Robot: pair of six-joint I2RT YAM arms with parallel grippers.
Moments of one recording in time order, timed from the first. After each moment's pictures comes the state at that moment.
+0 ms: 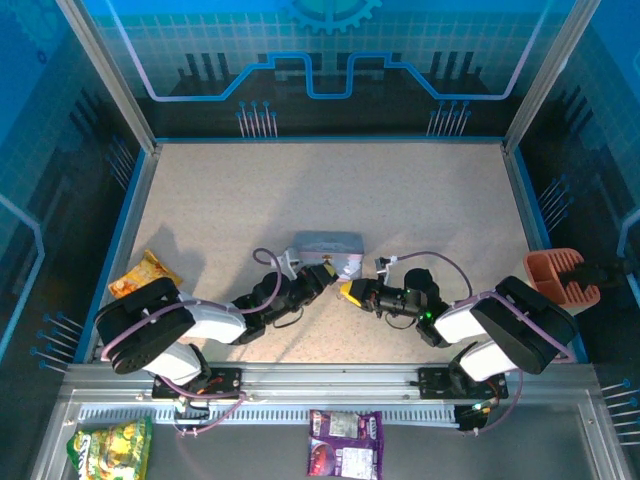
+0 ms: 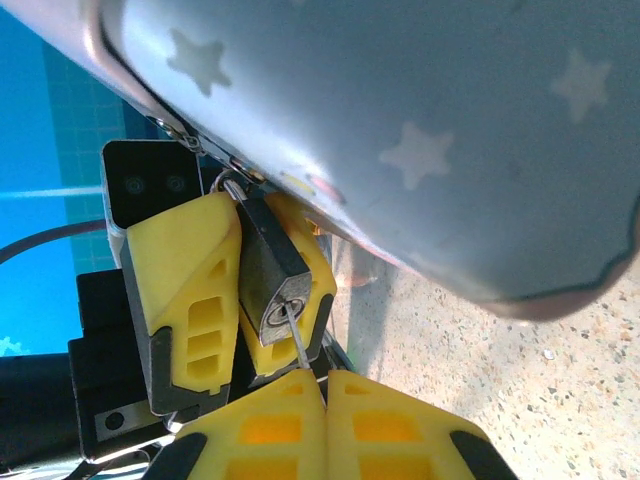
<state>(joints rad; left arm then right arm) -0.90 1.50 0.32 0.94 -0.08 -1.37 0.64 1.46 0.14 1.08 -0.53 1.41</state>
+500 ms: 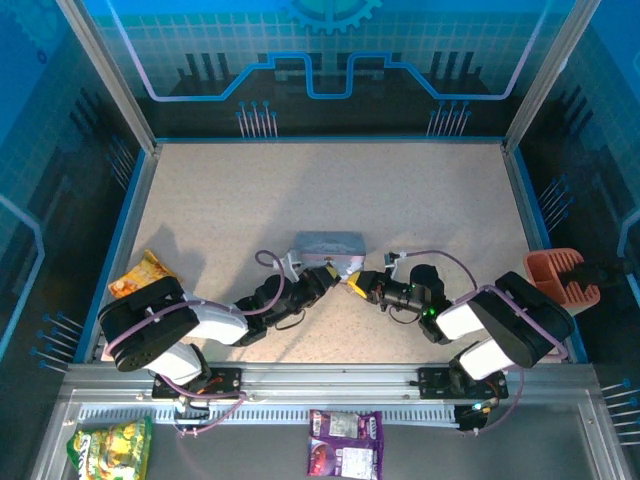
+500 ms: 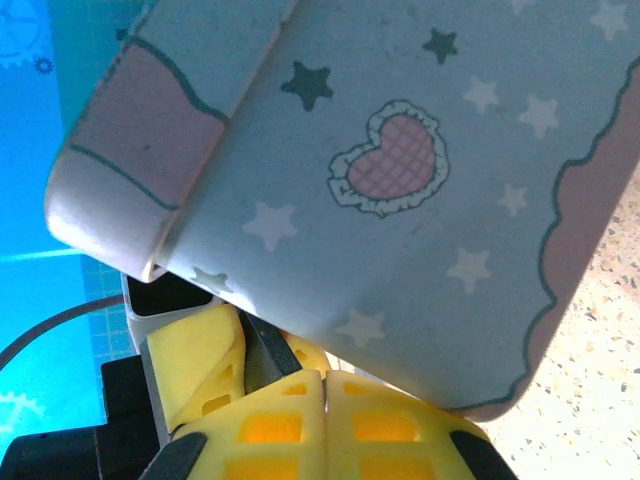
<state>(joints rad) -0.92 1.51 0.32 0.96 -0.10 -1.37 0.56 1.50 0.14 1.12 -0.52 1.45</state>
